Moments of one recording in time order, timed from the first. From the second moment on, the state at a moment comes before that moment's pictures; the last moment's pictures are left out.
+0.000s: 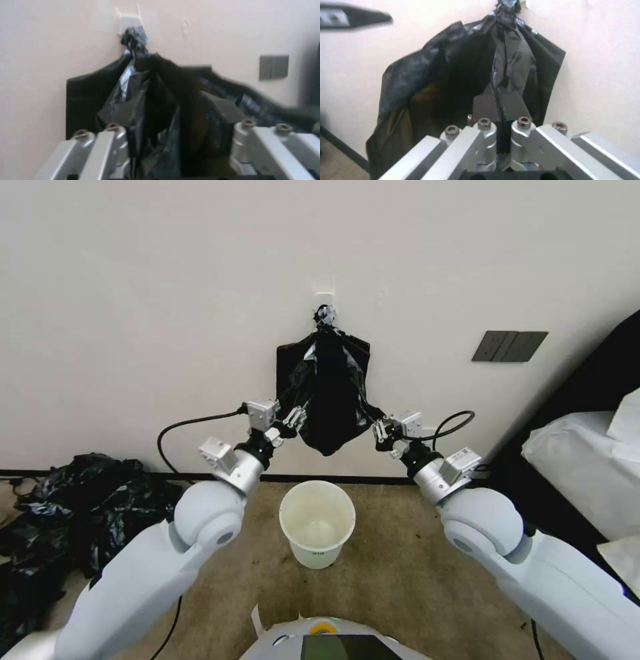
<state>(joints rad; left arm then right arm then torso) 0.80 -0.85 -0.04 -2.33 -0.76 0.25 -0.38 -0.95 0.66 0.18 2.37 0.67 -0.28 0.30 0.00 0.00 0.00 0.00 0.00</state>
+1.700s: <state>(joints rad) 0.84 -0.87 -0.05 -2.37 -0.90 0.23 -0.43 -1.10 0.74 0.25 2.50 0.79 -0.24 0.36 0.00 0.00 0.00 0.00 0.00</state>
